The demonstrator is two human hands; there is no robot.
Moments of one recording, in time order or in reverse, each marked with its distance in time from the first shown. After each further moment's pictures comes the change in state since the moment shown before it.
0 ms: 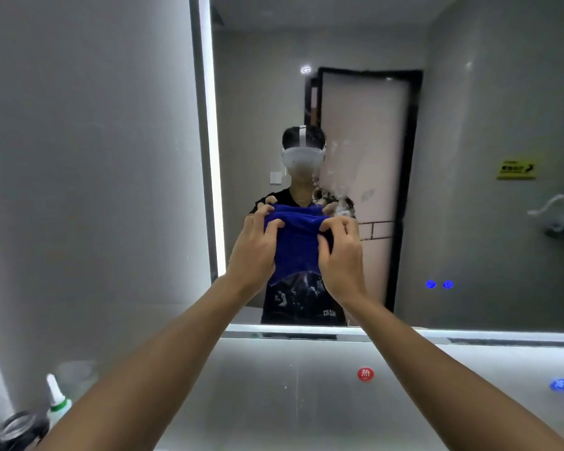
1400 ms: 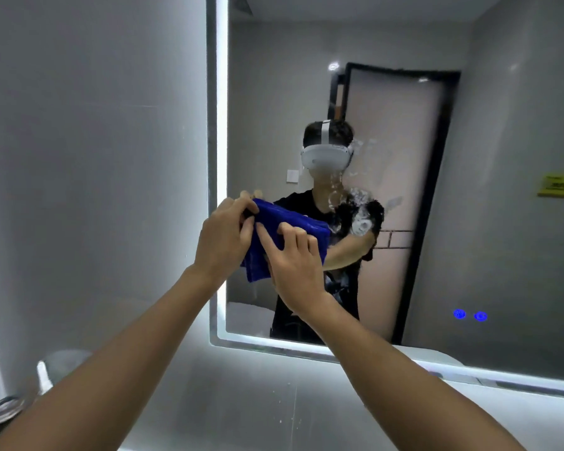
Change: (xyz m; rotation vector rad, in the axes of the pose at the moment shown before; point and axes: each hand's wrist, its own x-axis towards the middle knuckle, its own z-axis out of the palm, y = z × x) left_hand 0.021 -0.037 -0.028 -0.130 0.215 -0.245; right_hand 0.004 0.013 0.095 -0.606 -0.119 -0.532
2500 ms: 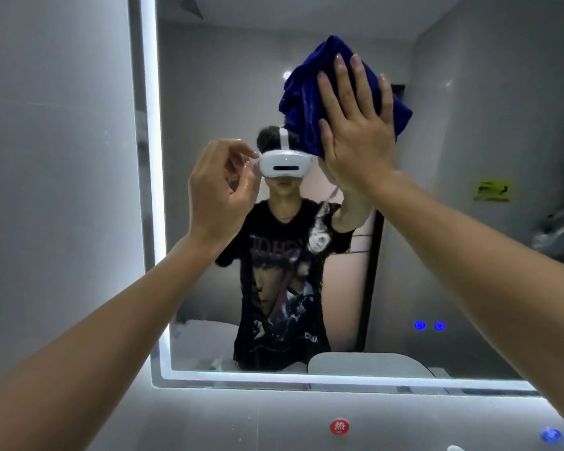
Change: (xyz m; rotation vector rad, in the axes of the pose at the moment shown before) left_hand 0.080 0.068 0.041 -0.369 0.403 0.267; right_hand 0.145 0.188 -0.087 -0.376 0.133 0.025
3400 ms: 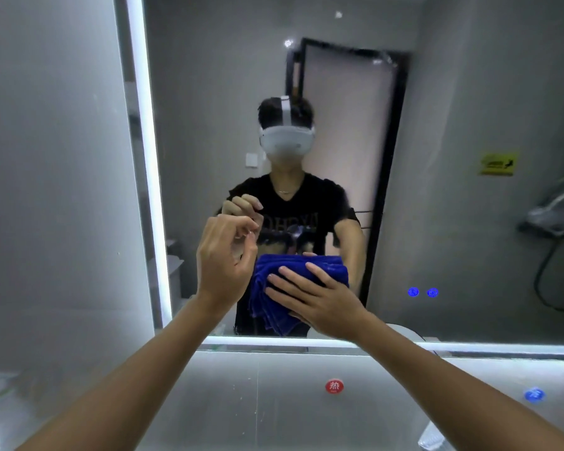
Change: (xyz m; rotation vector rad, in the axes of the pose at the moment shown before) left_hand -0.132 0.002 -0.013 0.104 -0.143 -0.088; right_hand -0.271 -0.068 0.025 0.102 -0.210 -0.721
